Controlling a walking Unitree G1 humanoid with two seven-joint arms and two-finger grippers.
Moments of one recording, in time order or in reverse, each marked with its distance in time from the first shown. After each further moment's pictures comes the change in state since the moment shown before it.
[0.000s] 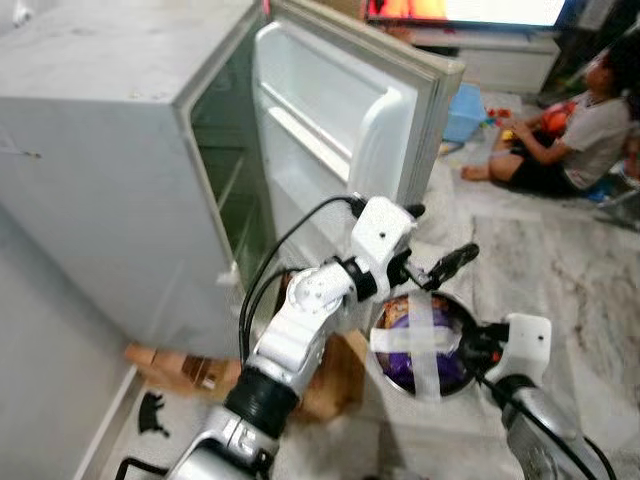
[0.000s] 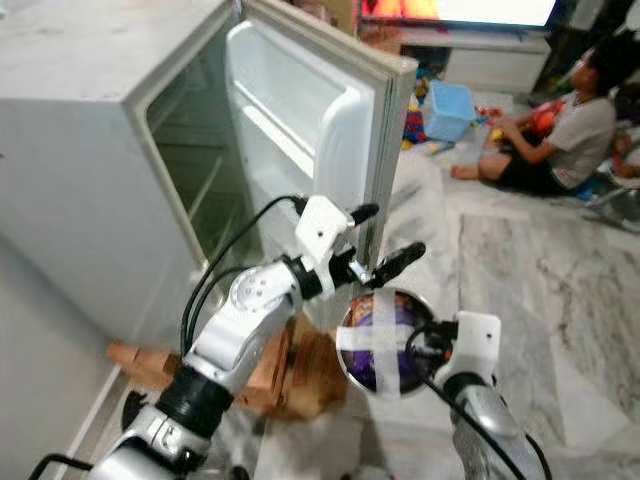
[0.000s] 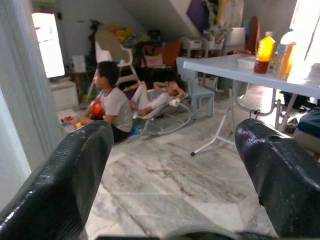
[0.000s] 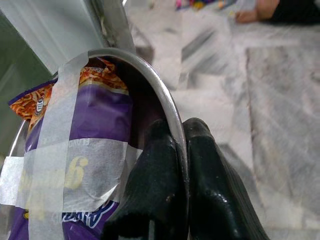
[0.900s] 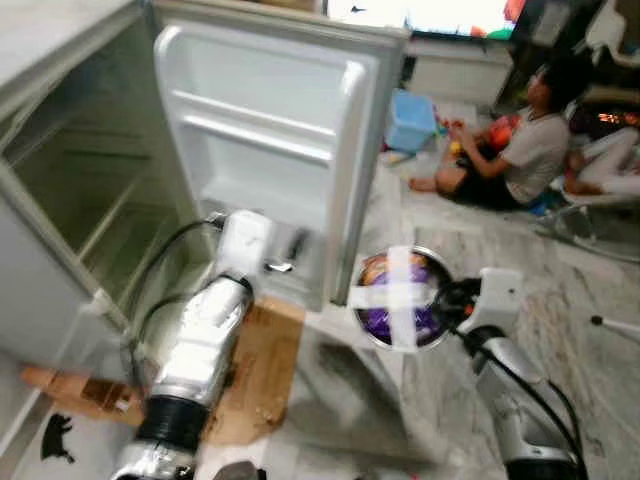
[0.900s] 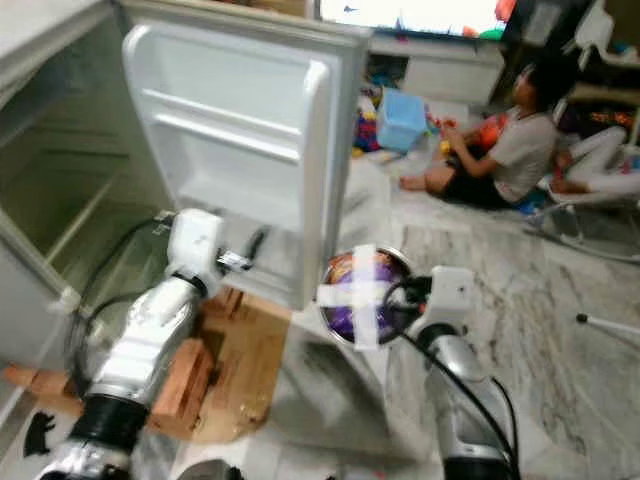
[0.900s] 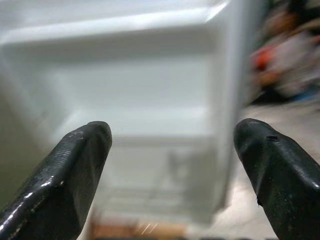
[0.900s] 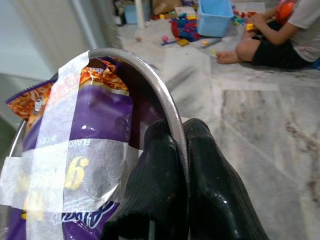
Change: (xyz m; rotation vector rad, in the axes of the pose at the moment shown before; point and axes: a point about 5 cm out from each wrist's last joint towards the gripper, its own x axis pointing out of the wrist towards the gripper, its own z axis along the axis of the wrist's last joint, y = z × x) left arm -0.144 0.097 -0.047 0.140 0.286 0.842; right arm 0.036 0.027 0.026 -0.010 -0.081 0.062
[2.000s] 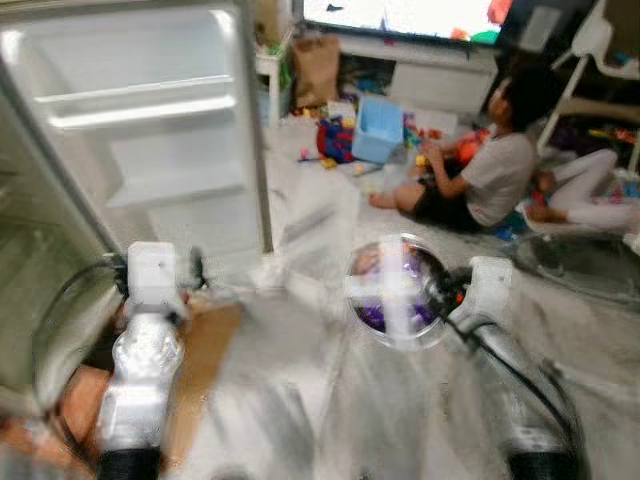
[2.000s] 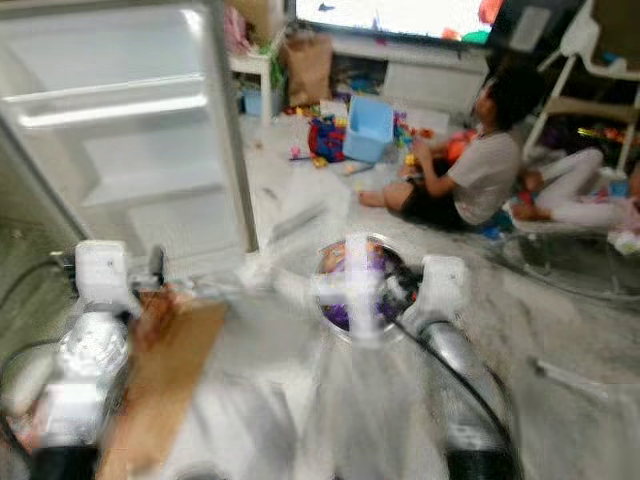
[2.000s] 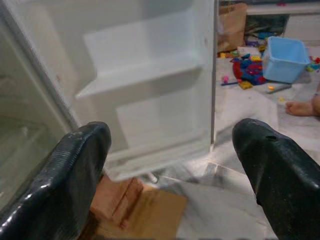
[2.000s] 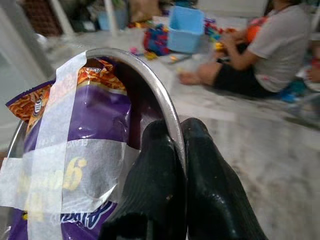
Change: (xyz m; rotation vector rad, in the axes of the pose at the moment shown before) left arm -0.030 0.038 -0.013 -0.011 0.067 0.339; right arm 0.007 -0.012 0.004 -0.025 -0.031 -0.020
